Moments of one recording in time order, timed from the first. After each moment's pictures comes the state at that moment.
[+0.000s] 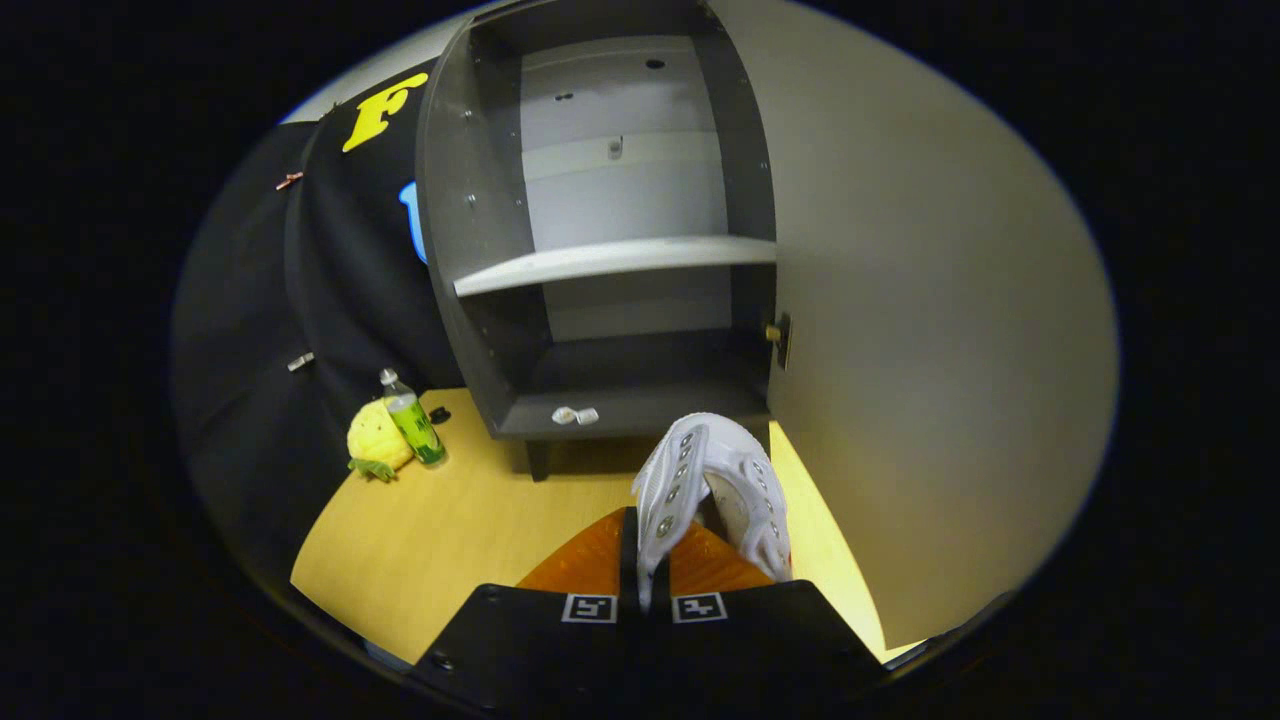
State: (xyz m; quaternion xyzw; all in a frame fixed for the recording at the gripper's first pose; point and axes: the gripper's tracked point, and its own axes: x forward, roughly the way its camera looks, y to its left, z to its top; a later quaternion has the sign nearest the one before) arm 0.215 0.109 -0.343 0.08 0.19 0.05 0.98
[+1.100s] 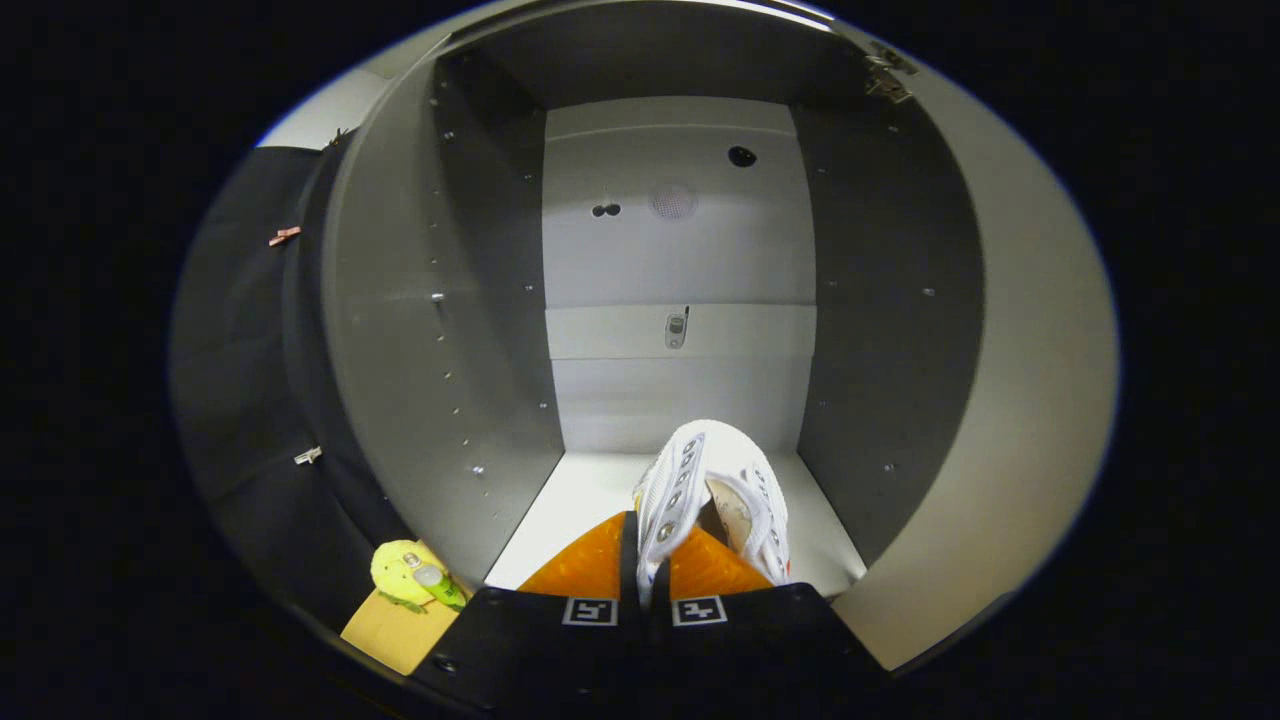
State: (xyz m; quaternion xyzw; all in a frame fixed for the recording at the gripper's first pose) arm 0.438 0.150 -0.123 0.03 0.11 0.07 0.99
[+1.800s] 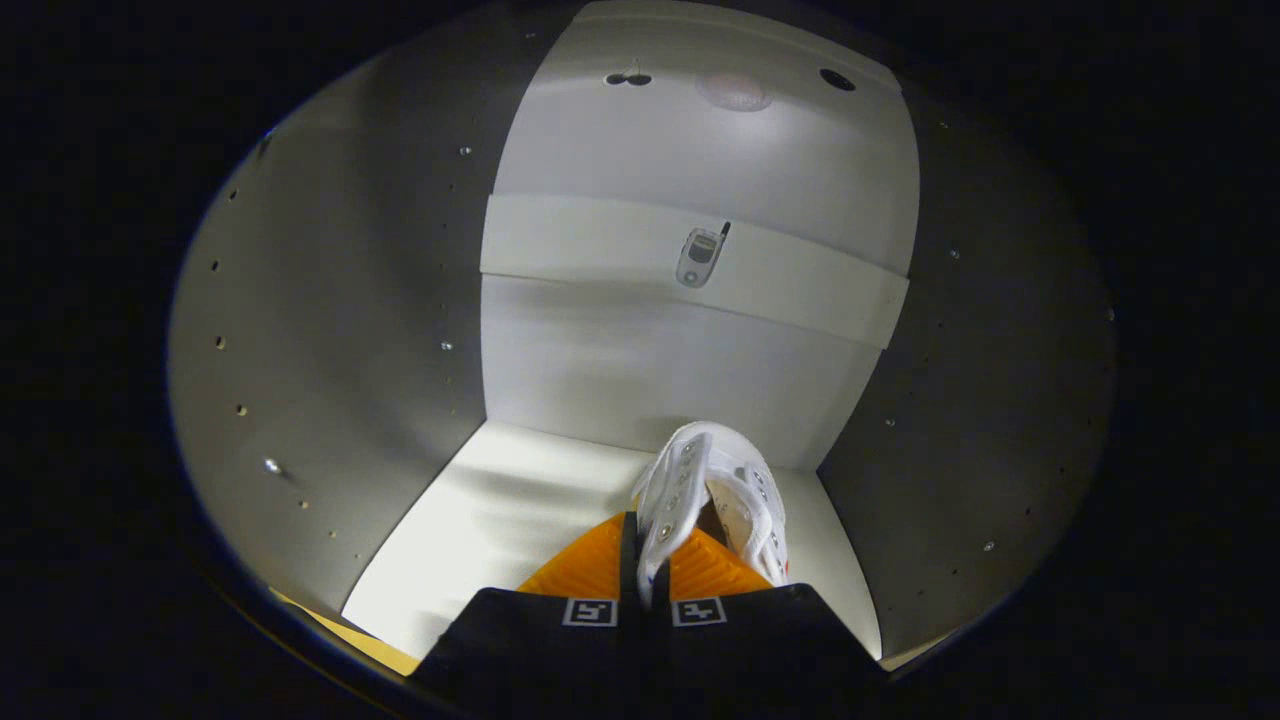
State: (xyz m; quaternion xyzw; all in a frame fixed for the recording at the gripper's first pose) arm 0.572 0.154 -0.208 -0.07 0.18 0.04 0.98
